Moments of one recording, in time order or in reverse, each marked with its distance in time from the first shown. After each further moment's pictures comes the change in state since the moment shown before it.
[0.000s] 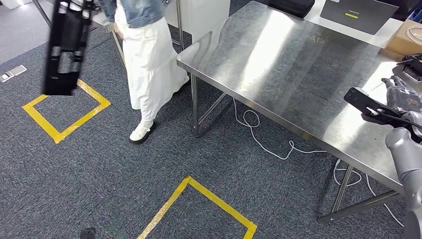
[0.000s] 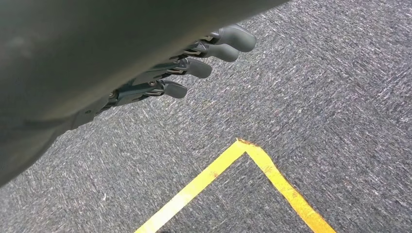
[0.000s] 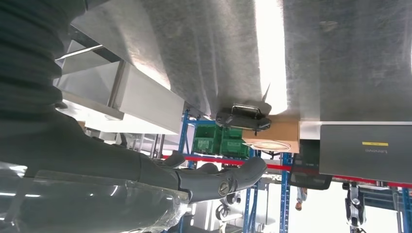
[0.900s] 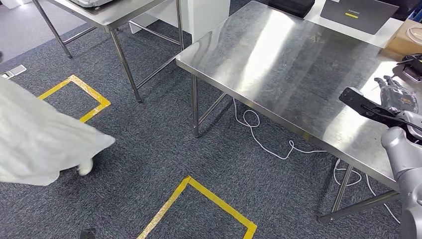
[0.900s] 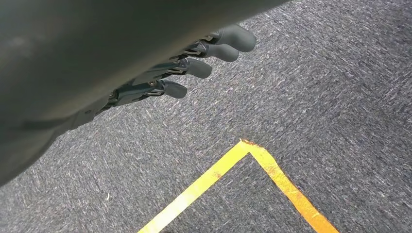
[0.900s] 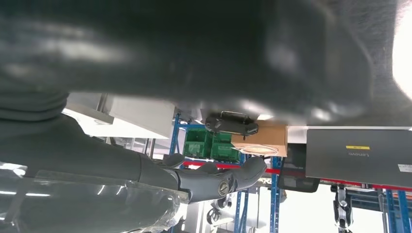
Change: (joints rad) left arm 0.001 -0.001 0.010 0.000 -0.010 0.002 0.011; right arm 0.000 0.019 -0.001 0.002 -0.010 0.005 -0.025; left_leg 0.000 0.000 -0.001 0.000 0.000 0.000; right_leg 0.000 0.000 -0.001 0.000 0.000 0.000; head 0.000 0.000
